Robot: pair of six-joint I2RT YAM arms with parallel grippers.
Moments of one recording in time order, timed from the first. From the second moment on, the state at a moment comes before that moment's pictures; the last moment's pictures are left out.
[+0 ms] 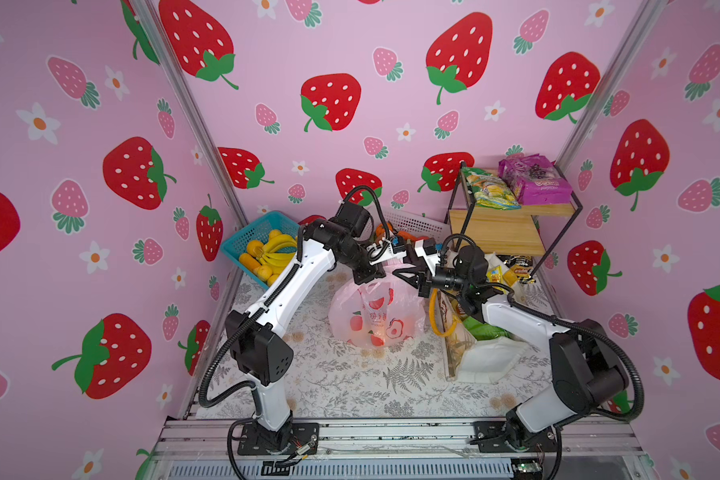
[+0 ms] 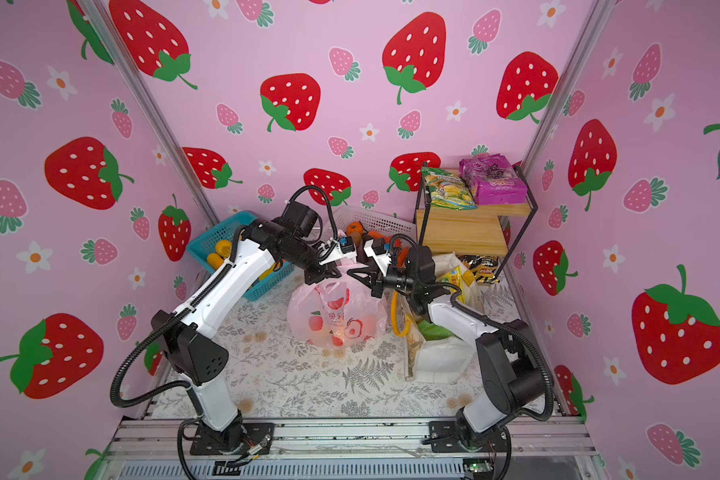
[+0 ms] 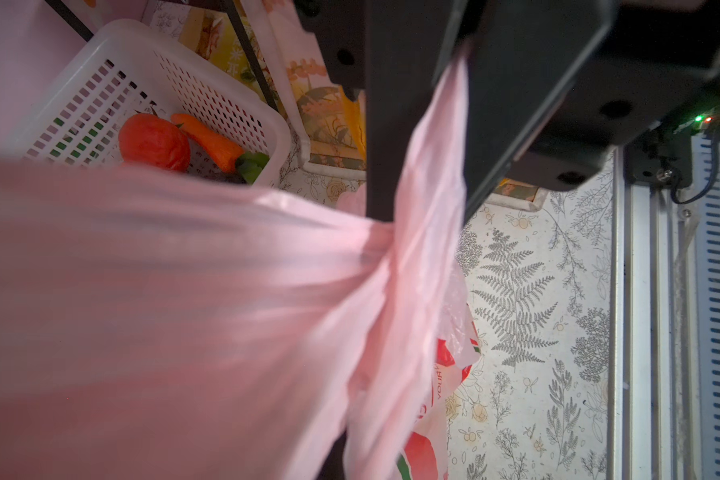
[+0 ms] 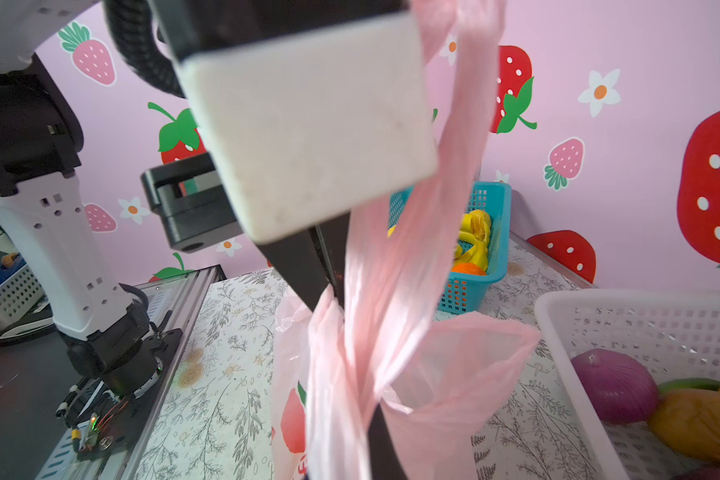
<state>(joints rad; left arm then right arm) -0.50 1.82 1.97 -1.20 0.45 0.82 0.56 1.57 0.96 0.57 -0.93 0.08</state>
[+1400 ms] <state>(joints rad) -0.49 1.33 1.13 -0.11 0.48 0.10 0.57 1.53 0.88 0.60 -0.73 0.41</state>
